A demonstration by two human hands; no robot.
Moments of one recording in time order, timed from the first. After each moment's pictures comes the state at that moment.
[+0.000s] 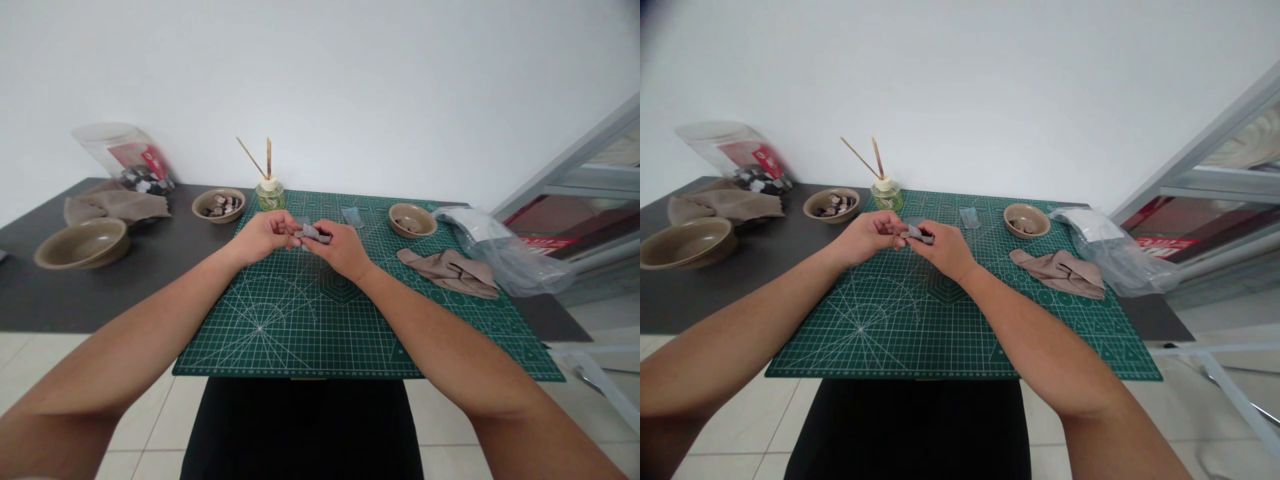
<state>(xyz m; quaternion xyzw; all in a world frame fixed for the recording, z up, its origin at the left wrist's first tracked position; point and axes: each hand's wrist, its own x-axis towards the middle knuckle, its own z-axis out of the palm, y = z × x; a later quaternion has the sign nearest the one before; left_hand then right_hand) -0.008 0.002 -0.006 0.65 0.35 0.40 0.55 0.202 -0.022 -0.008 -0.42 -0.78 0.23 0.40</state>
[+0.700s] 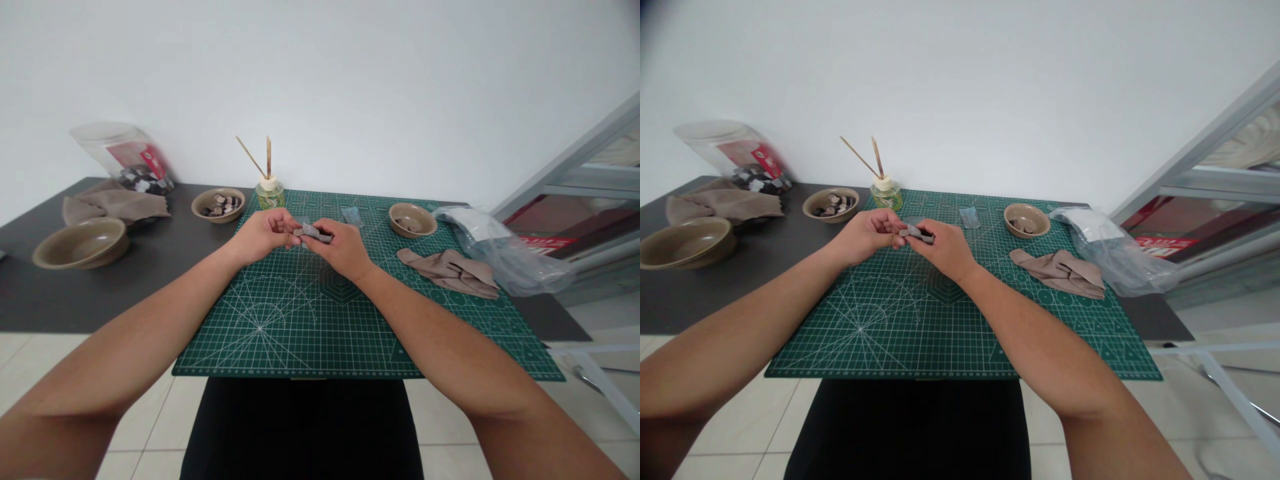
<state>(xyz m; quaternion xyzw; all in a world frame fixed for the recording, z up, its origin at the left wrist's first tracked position) -0.008 0.001 -0.004 0.64 0.34 0.42 0.54 0.202 -0.024 -0.008 -0.40 -0.78 0.22 0.43</state>
